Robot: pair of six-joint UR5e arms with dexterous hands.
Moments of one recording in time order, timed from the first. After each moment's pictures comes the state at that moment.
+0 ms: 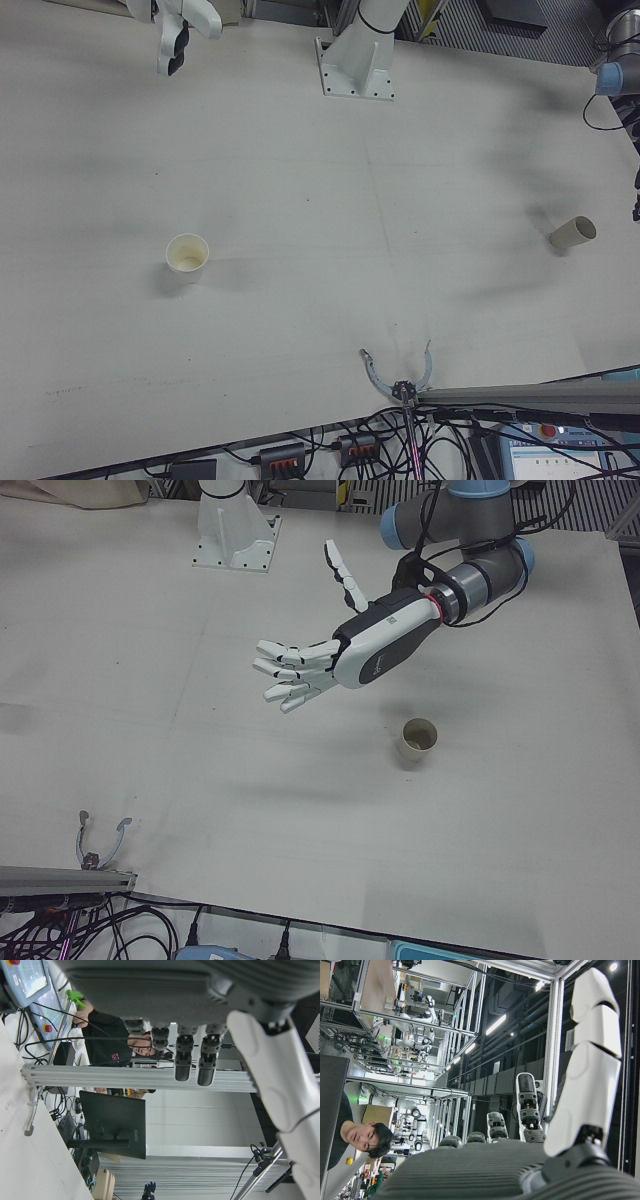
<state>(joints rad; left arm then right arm) -1.13 -1.68 -1.98 -0.04 1.71 0.05 1.03 -1.48 2.53 -3.83 -0.96 -0.31</state>
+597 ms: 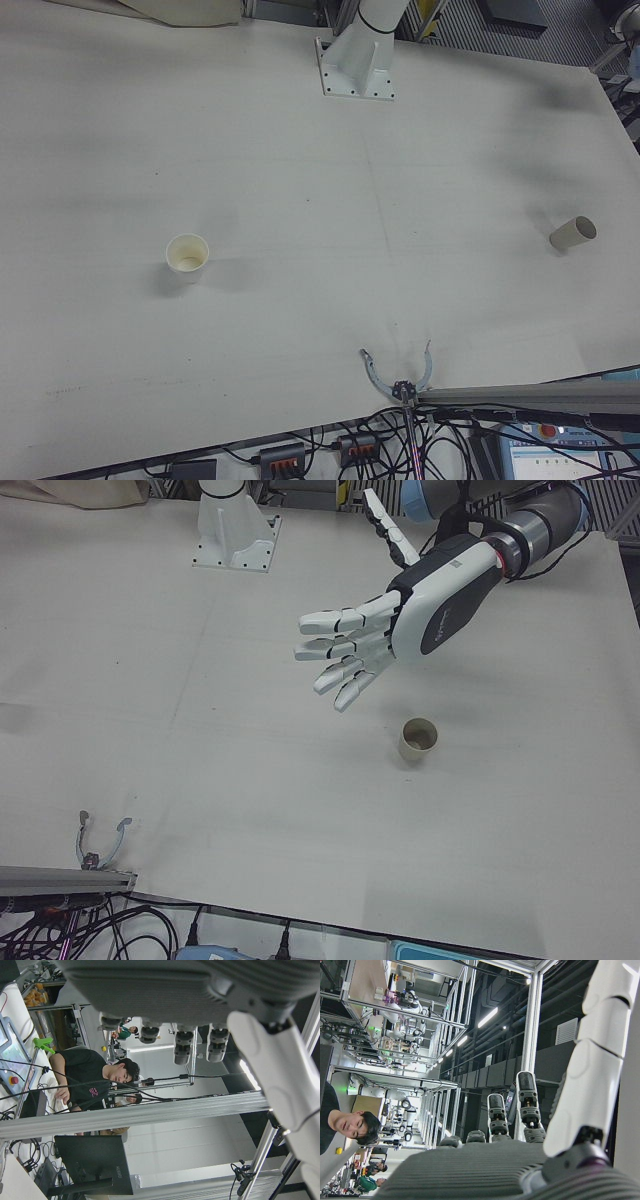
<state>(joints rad) -1.30 -1.67 -2.08 0.07 1.75 0.11 1.03 -1.55 2.67 -3.88 -0.92 -0.33</state>
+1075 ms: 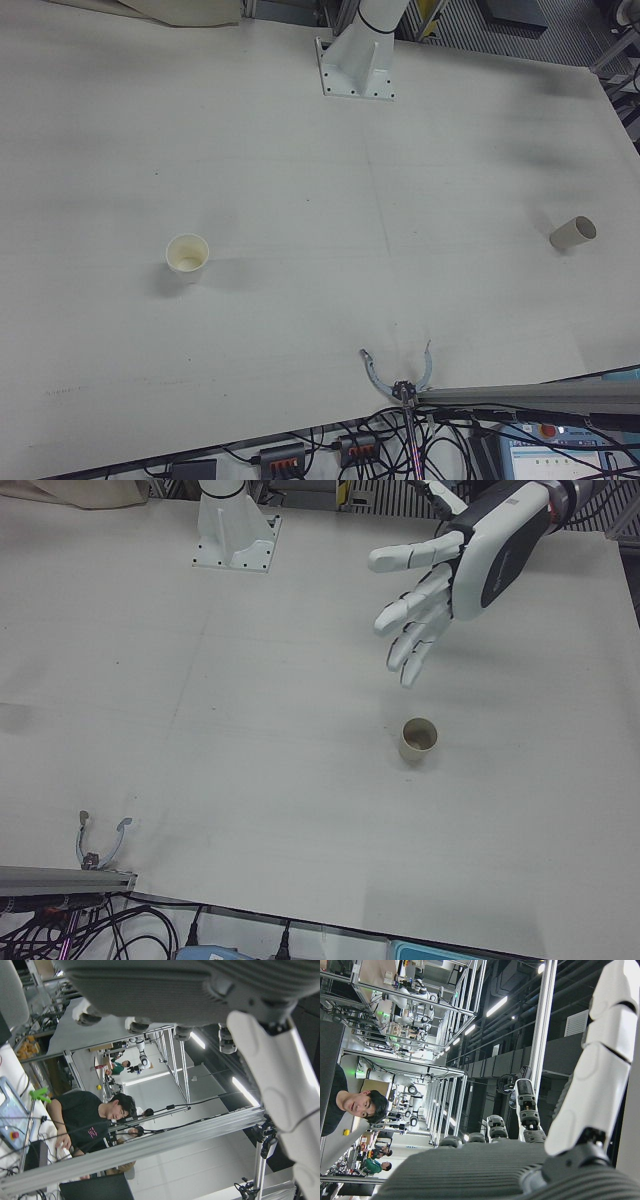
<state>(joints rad) -1.42 -1.55 -2.22 0.15 1.75 0.21 1.06 -1.59 2.65 -3.88 -0.92 -0.33</state>
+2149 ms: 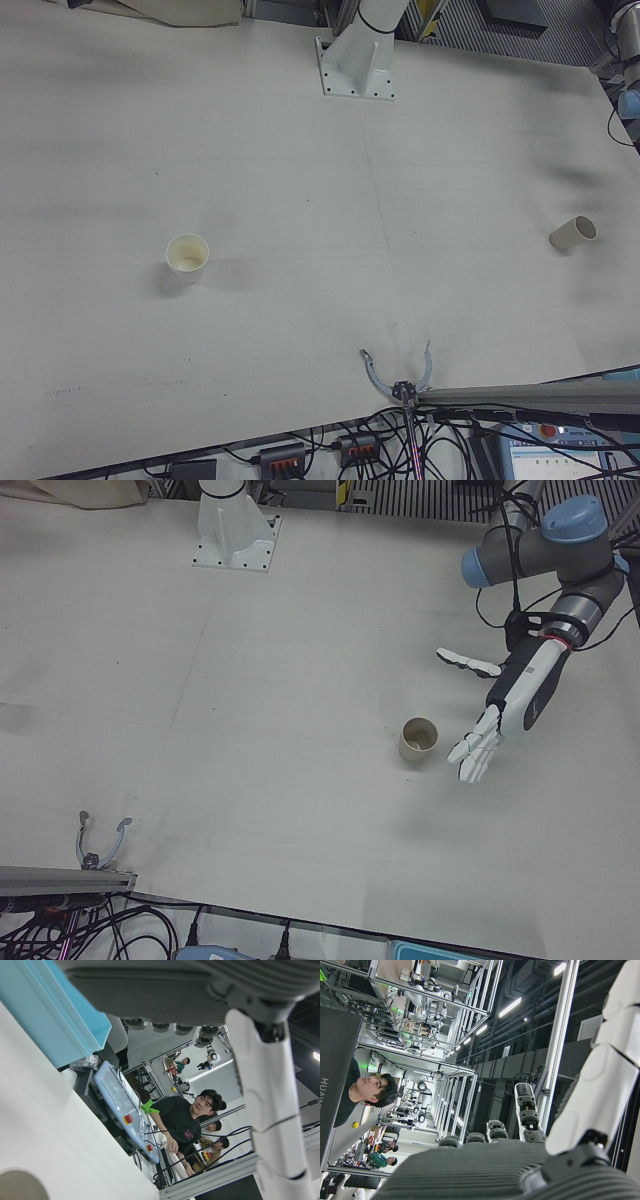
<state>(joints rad) -1.31 -1.51 -1.71 -0.19 1.77 0.49 1.10 -1.59 2.60 -3.88 -0.97 -0.34</state>
